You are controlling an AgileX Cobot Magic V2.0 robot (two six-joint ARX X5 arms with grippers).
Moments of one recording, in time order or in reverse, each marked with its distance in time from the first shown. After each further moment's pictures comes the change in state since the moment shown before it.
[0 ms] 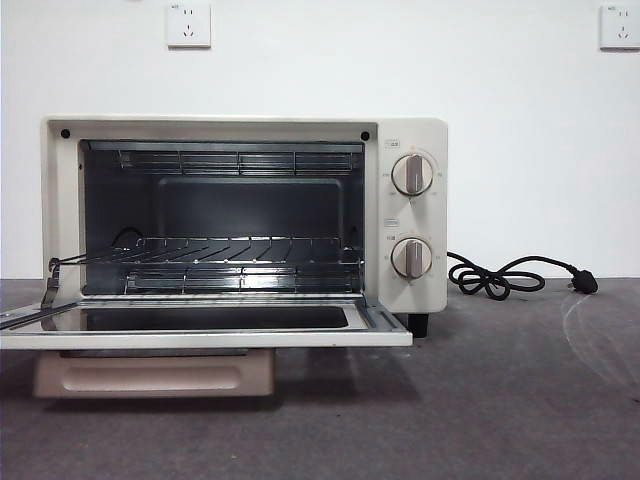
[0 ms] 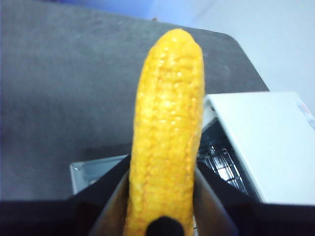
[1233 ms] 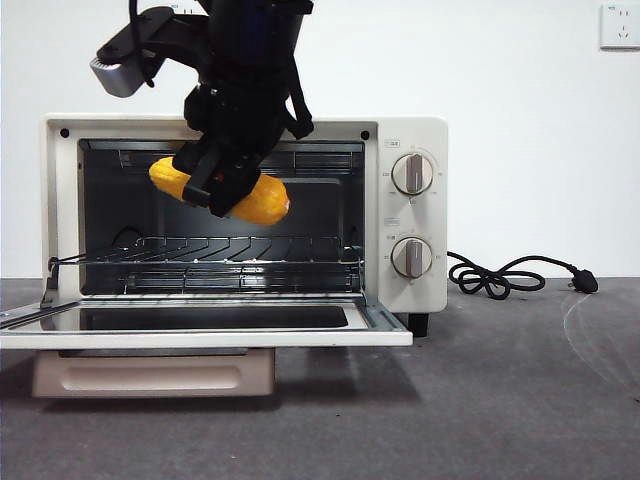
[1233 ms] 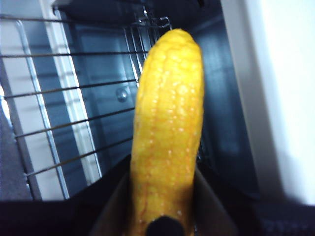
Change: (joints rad) left arm 0.000 -0.016 0.311 -0.275 -0.166 0.020; right arm -0.230 0.326 0.000 0.147 0.247 -0.332
